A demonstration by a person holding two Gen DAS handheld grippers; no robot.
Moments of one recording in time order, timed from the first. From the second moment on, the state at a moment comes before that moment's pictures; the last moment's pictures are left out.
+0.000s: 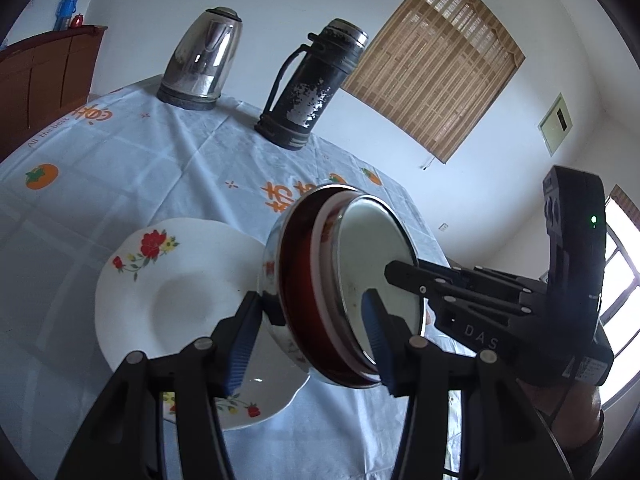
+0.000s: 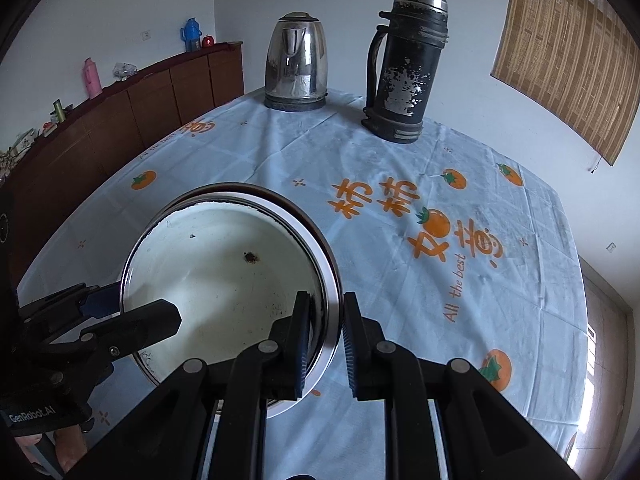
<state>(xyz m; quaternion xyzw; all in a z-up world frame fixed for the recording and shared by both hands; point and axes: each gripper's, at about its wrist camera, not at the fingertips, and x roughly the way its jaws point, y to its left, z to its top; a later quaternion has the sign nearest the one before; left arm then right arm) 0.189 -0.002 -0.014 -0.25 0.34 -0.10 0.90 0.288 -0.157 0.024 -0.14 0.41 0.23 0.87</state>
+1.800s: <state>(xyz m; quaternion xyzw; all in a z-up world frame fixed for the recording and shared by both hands) 0.183 0.049 -0.052 -0.29 0.38 -0.06 0.88 0.297 -0.069 -0.004 -0.23 0.45 0.25 0.83</state>
